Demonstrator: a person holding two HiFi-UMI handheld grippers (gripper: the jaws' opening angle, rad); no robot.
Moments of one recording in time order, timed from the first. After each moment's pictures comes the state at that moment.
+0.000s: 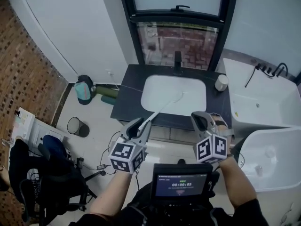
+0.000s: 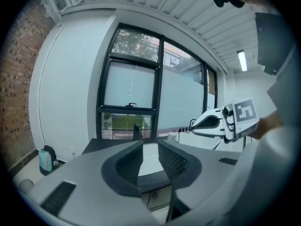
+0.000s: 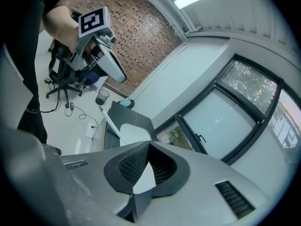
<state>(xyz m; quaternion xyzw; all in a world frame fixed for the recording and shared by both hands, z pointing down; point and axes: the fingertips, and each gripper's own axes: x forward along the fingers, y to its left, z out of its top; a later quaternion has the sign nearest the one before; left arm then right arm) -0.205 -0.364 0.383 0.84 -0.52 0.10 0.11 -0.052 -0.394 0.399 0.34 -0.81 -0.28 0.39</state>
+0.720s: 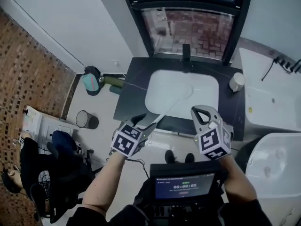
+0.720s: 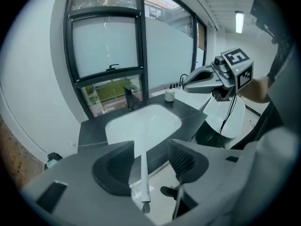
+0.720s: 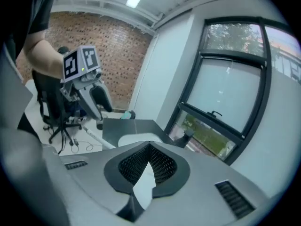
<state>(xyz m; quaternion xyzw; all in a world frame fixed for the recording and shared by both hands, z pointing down) -0.186 -0.573 0.497 0.82 -0.39 0.38 0.15 -0.042 -0.611 0.455 0.36 -0.88 -0.08 0.30</state>
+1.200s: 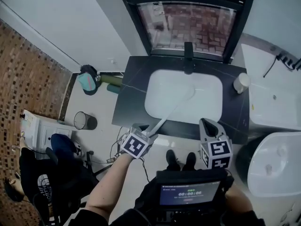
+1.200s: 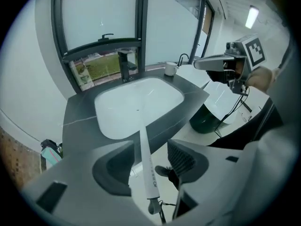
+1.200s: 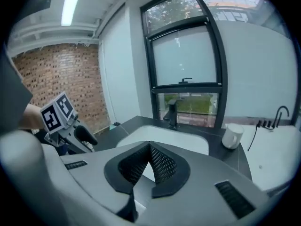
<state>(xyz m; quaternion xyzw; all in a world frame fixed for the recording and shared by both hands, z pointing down) -0.221 -0.628 0.618 0.78 -0.33 0.48 0.21 -0.029 -0.669 0.542 0.49 -0.84 0.18 0.19</state>
